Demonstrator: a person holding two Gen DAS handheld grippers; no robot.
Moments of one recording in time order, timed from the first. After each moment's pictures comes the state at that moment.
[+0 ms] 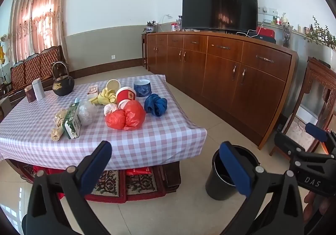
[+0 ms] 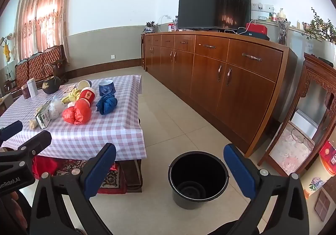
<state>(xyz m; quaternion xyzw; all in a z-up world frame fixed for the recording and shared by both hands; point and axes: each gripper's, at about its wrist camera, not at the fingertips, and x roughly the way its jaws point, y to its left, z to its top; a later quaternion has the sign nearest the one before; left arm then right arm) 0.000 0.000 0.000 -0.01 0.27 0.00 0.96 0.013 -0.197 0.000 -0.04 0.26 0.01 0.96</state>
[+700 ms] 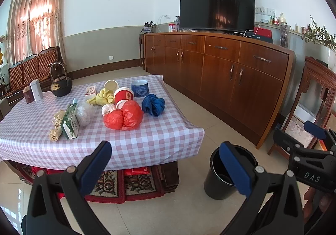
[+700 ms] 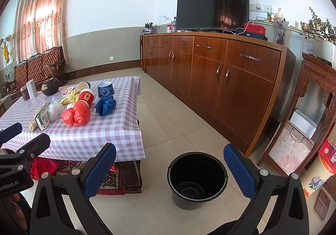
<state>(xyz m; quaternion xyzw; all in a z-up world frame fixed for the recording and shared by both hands) -0.003 -0.004 0.002 -0.01 0.26 -0.01 0.97 0.011 -0.197 0.000 -0.04 0.26 0.00 0.97</state>
